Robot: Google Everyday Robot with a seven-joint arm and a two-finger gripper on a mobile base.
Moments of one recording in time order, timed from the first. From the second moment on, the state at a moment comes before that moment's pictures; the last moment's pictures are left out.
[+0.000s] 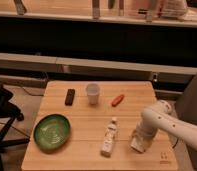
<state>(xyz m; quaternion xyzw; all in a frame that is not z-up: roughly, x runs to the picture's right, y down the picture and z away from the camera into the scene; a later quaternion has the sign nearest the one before) 0.244 0.285 0.781 -0.35 -0.12 -0.22 0.90</state>
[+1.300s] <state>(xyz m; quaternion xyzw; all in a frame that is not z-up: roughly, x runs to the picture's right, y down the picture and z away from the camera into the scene) 0.232 0.235 0.773 -0.34 -0.12 -0.24 0.90</state>
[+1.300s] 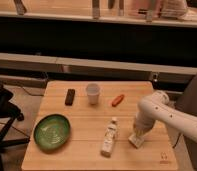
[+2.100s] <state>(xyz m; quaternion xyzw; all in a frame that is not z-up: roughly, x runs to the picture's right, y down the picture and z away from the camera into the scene) 0.225 0.199 0.773 -0.33 -0.11 -0.25 0.90</state>
